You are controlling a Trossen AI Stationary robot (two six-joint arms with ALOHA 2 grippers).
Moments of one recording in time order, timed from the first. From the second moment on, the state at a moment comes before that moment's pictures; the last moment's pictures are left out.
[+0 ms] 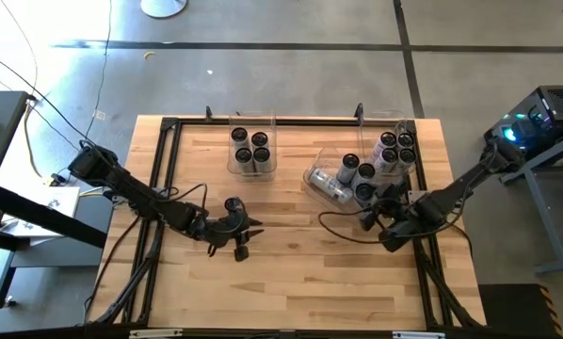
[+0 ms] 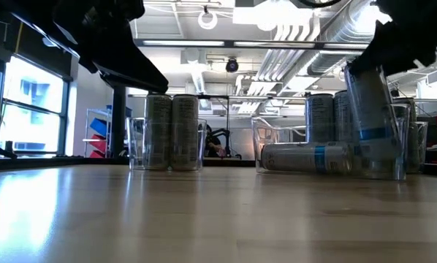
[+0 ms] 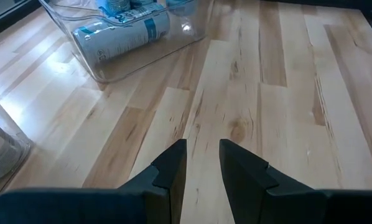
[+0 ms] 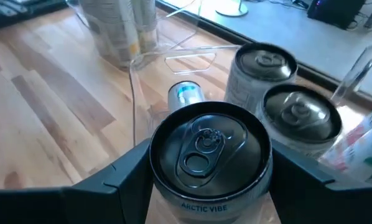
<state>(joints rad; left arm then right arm) -0.44 1.43 0.65 0.15 -0.56 -0.37 0.61 1.06 0.74 -0.97 1.01 1.25</state>
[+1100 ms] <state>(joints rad) -0.44 1.43 0.65 0.16 -0.56 -0.39 0.59 1.03 0.74 -0.86 0.89 1.17</state>
